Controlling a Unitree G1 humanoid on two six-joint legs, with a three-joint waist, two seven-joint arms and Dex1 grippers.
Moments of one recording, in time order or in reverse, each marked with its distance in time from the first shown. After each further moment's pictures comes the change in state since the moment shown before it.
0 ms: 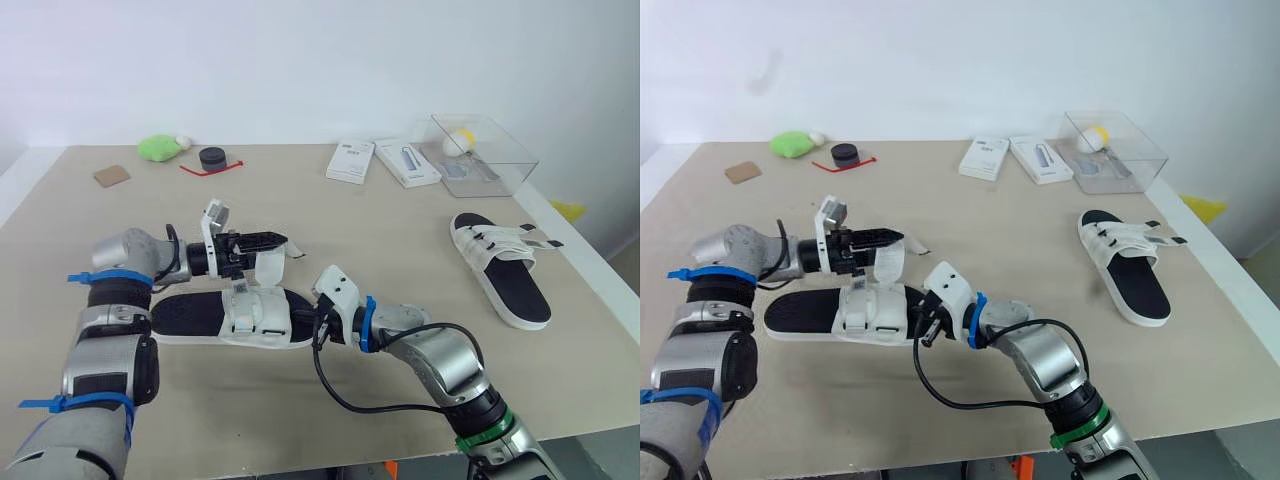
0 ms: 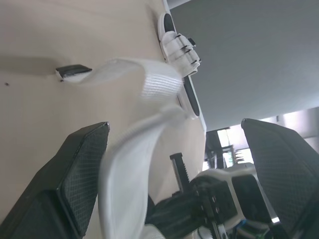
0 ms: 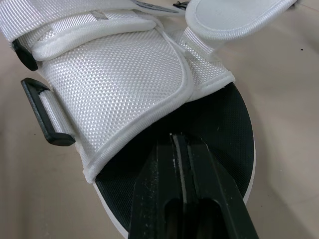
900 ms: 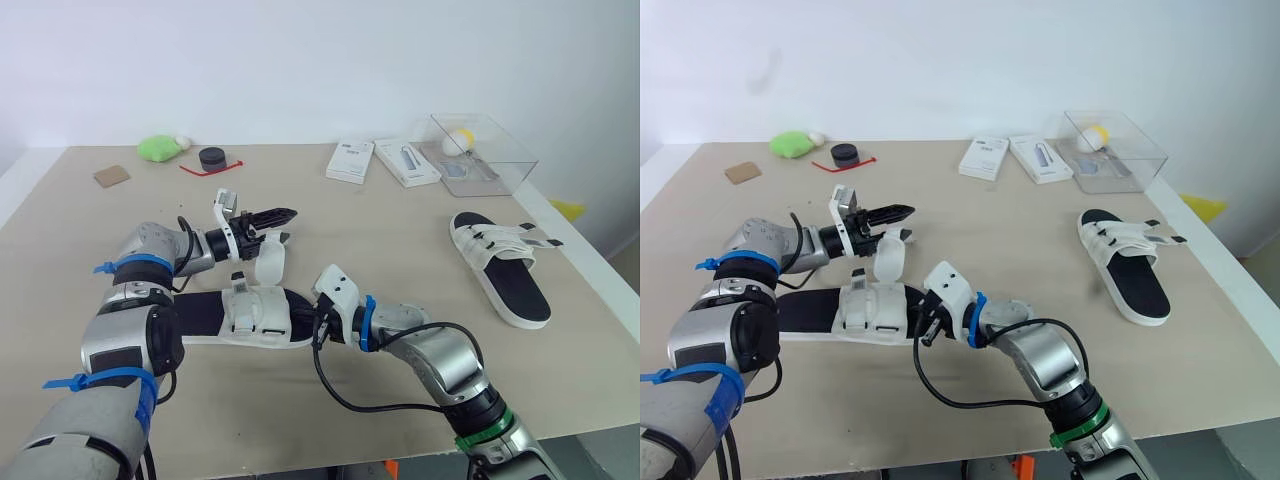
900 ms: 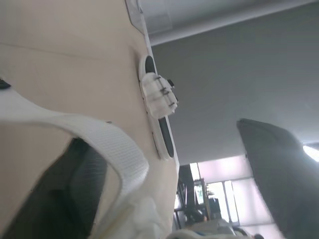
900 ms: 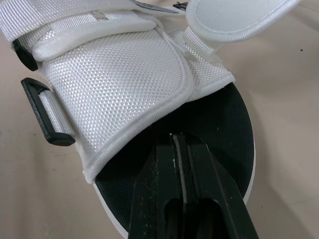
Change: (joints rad) left arm -0.145 -0.079 0.214 0.288 -0.018 -0.142 0.162; right arm -0.003 0.002 -0.001 0.008 0.000 -0.007 -0.003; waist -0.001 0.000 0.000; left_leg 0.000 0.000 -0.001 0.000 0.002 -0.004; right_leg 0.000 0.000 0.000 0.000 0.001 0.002
